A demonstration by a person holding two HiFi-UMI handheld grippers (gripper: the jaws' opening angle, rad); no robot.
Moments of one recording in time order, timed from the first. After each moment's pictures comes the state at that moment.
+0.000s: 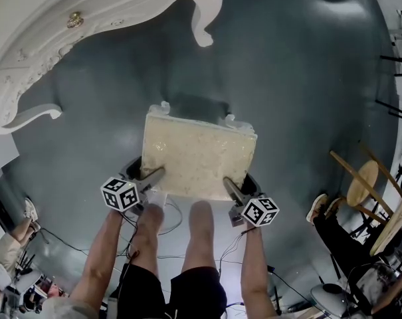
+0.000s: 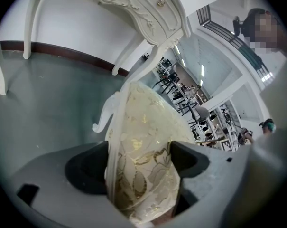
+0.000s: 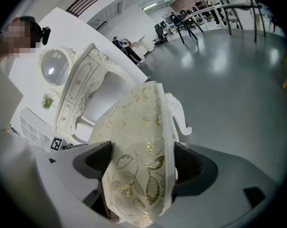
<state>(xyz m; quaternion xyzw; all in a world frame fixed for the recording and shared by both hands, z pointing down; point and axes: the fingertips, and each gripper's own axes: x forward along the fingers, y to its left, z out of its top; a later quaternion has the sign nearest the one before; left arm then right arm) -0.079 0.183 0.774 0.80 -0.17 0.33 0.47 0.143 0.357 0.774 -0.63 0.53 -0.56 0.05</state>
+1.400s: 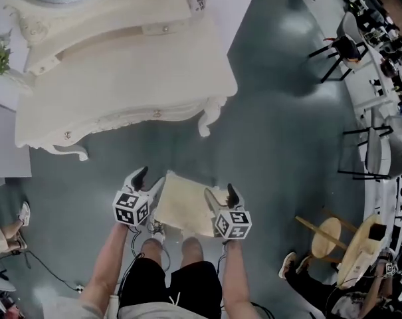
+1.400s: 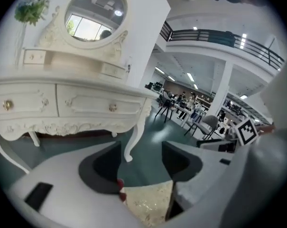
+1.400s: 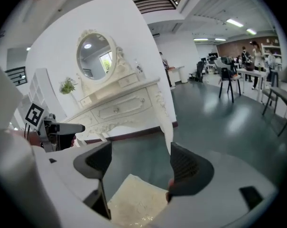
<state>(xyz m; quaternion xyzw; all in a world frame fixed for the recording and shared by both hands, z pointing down) -0.032 0.022 0.446 0.90 -0.28 0.24 0.24 0.154 0.145 0.469 -0.68 0.64 -0.35 -0.08</state>
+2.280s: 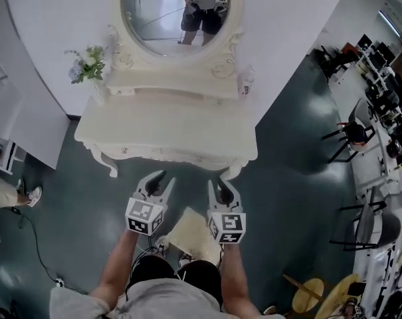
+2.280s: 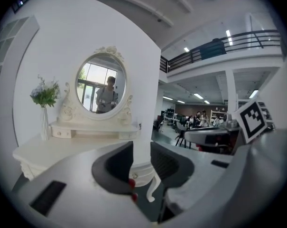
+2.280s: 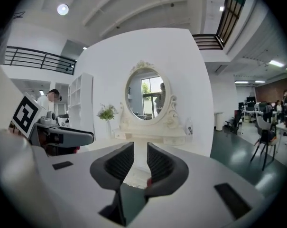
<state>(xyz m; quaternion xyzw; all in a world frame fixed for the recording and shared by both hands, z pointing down) -0.105 -0.013 0.142 0.90 -0.41 0.10 0.09 0.035 0.012 0.136 -0.61 0.78 -0.09 -0.06</state>
